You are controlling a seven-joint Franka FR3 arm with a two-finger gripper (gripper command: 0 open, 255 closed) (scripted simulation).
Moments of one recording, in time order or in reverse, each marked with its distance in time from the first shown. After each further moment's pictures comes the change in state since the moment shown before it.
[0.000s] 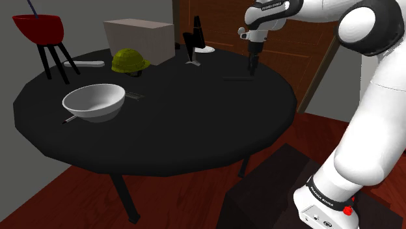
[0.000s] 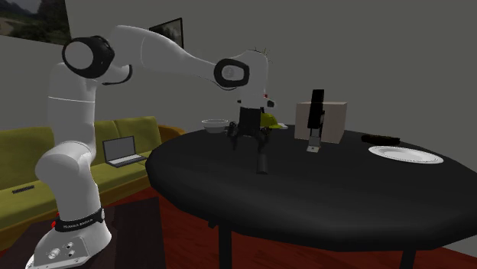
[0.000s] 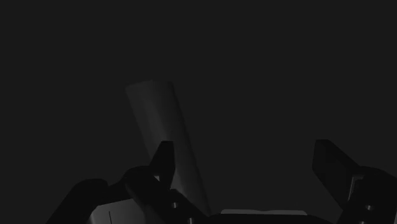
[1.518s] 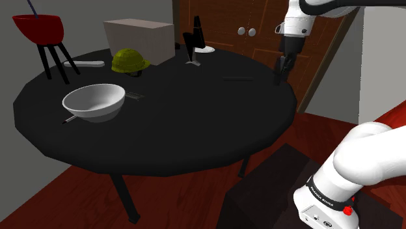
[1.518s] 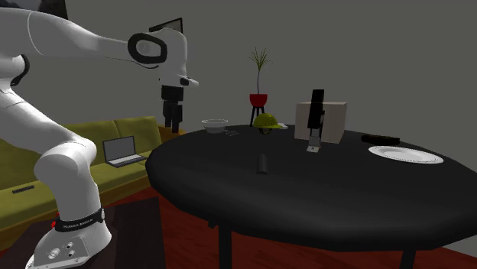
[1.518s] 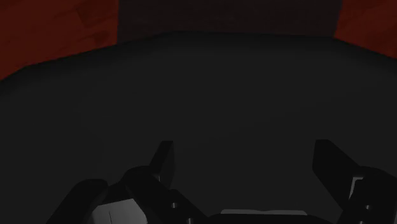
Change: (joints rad) arm -0.026 -0.845 0.276 -0.636 -0.070 -0.210 0.908
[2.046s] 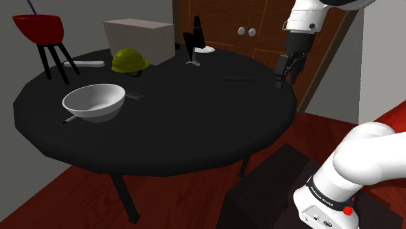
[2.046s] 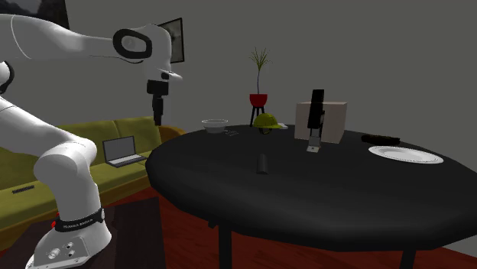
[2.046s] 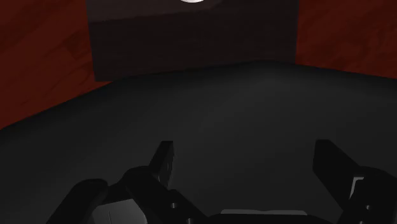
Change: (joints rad) arm -0.010 -0.136 0.127 -0.030 0.099 -0.104 0.247
